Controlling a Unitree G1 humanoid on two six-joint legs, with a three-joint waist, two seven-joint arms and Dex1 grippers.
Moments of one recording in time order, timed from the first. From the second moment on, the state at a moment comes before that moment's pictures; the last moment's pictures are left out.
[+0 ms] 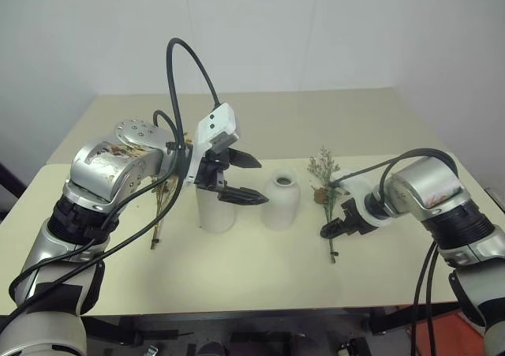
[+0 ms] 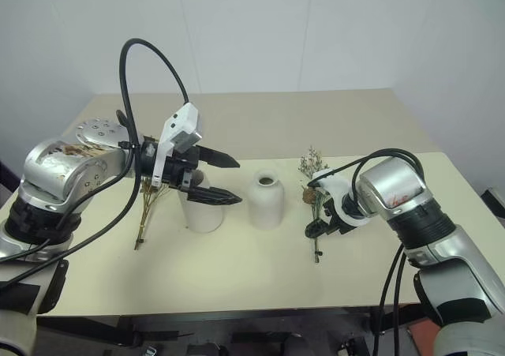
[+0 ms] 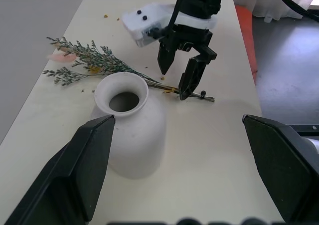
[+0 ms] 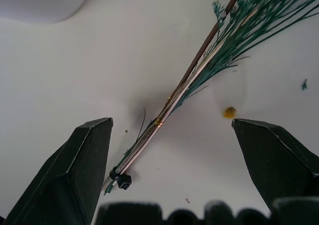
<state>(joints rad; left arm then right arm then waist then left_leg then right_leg) -1.01 0.76 -0.24 -0.17 -0.55 0.93 -1.15 -1.00 -0.79 0.47 0.09 0.48 1.57 0.70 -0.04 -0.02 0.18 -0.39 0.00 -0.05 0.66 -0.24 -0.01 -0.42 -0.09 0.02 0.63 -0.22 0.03</state>
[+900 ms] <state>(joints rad) -0.97 0.78 -0.22 -0.21 -0.53 0.94 -1.13 -0.99 -0.58 -0.04 0.24 0.30 1.55 0.42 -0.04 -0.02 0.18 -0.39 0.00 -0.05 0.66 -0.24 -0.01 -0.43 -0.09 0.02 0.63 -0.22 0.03</state>
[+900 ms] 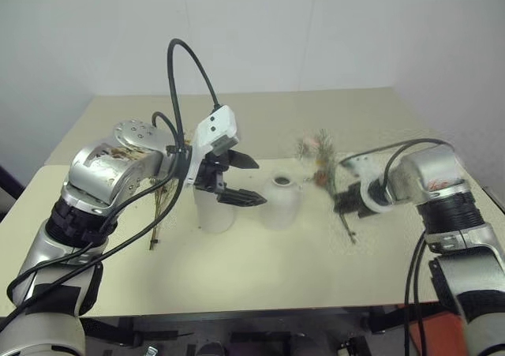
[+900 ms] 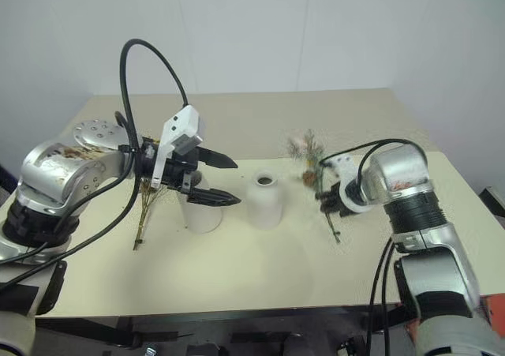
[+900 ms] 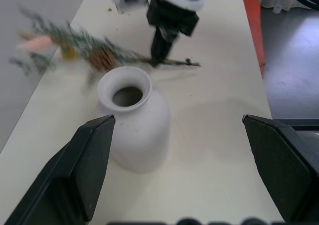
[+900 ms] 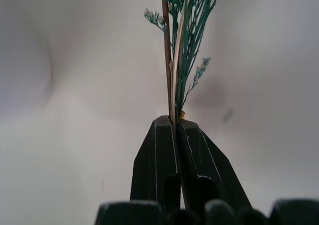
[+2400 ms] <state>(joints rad) -0.88 0.86 -0.17 -0.24 -0.55 0.92 -1.15 -0.52 -0.37 0.00 -0.36 0.44 0.56 0.60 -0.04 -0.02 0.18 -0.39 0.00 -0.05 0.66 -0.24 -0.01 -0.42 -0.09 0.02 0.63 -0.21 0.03</state>
